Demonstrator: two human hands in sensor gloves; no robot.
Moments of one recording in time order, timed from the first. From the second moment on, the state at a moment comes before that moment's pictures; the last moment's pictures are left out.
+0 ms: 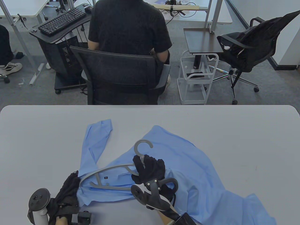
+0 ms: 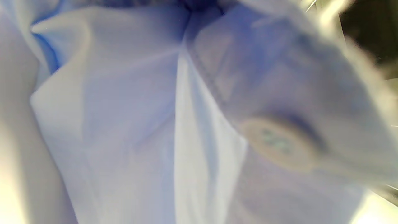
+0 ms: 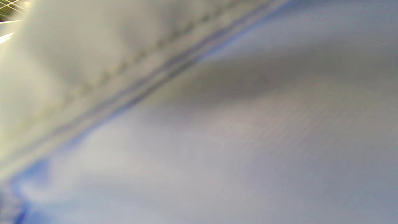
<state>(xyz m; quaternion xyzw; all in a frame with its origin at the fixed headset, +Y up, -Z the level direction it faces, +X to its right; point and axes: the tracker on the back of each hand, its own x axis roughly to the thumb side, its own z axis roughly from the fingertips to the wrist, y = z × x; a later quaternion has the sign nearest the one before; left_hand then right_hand) -0.339 -0.741 -0.251 -0.01 0.15 0.61 0.78 -0.021 -0.669 -0.277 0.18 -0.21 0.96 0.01</state>
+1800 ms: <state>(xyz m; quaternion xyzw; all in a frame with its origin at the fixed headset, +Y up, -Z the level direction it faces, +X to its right) -0.289 -0.700 -0.253 0.13 0.06 0.30 0.94 -0.052 -0.687 -0.265 0.22 -0.22 0.94 -0.11</state>
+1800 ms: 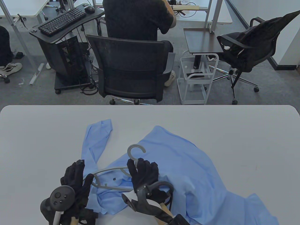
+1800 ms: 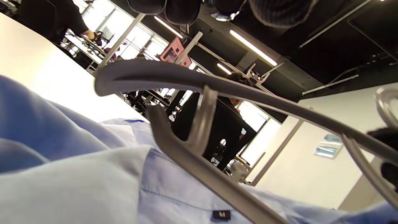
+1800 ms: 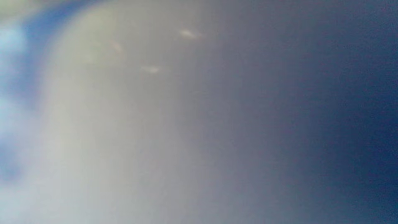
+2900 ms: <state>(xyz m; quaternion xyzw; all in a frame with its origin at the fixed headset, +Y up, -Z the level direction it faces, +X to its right) -0.283 -0.707 -0.250 0.15 0.02 0.32 0.94 -0.058 -0.643 -0.241 0.37 -0.15 0.92 -0.02</state>
